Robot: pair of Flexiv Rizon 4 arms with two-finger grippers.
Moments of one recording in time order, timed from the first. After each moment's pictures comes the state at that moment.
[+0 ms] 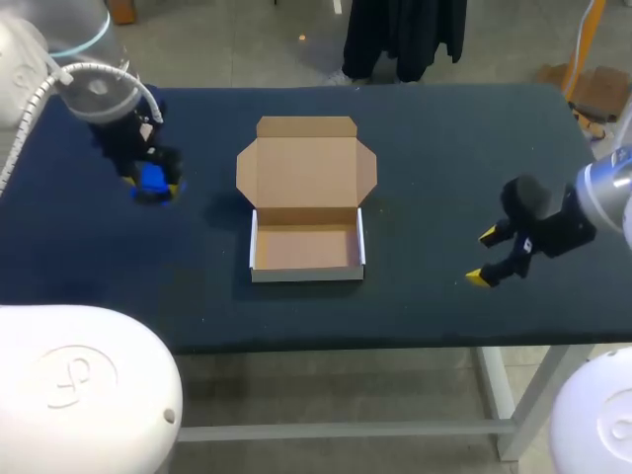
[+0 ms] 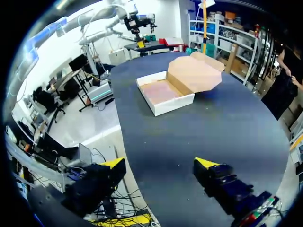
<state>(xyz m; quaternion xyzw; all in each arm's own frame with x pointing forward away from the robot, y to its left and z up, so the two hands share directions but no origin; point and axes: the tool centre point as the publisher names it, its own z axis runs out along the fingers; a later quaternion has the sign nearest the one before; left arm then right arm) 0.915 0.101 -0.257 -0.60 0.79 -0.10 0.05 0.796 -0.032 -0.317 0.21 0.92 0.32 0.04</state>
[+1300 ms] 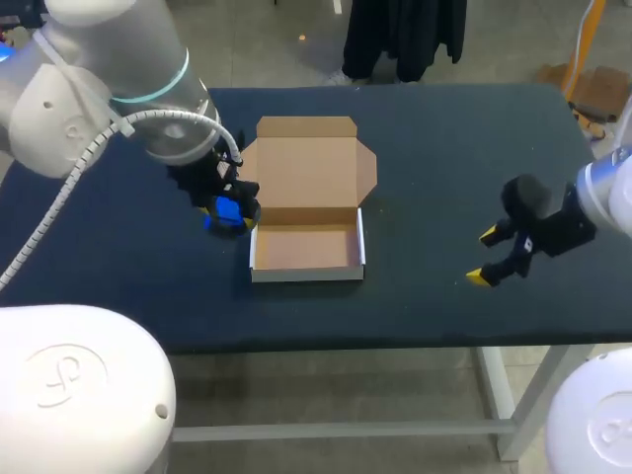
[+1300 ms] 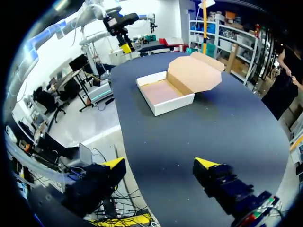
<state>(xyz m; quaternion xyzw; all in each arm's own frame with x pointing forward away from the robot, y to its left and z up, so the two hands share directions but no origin) 0.839 -0.030 -0.251 -0.56 0.82 -0.13 0.05 0.796 -0.032 -0.317 0.21 0.92 0.32 0.03</state>
